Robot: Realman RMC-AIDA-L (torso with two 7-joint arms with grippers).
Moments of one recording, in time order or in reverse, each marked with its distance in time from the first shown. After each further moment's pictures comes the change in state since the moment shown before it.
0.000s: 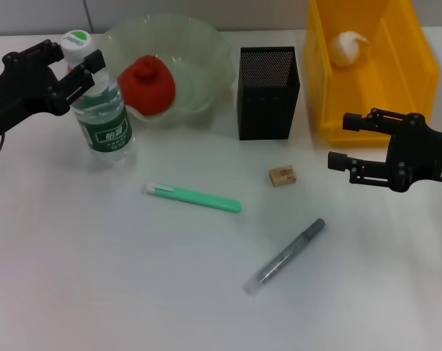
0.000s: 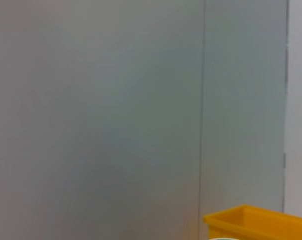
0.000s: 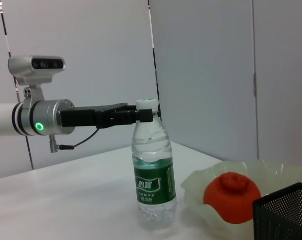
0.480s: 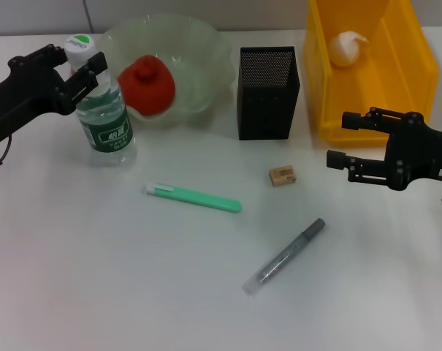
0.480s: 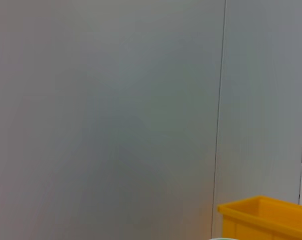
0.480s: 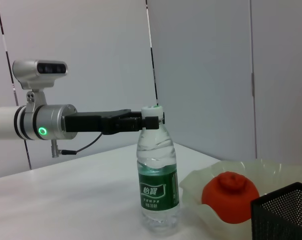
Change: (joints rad) left arm -0.011 -0.013 -0.004 -0.025 -0.005 -0.072 0.015; right arm 0.003 0.001 0.000 0.002 0.000 0.009 0.000
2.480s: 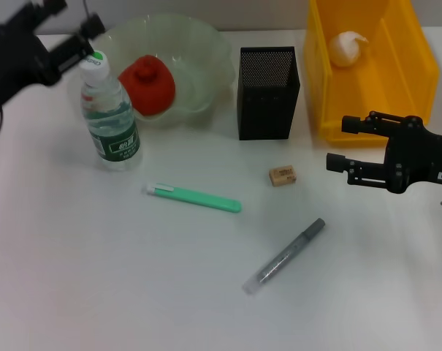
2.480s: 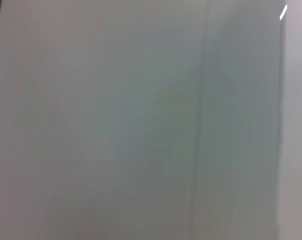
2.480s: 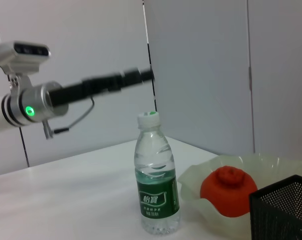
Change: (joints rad) left arm 0.007 0.005 0.000 -0.007 -0.146 0.189 -0.020; right arm -0.004 0.006 0.006 0.000 -0.012 0.005 0.005
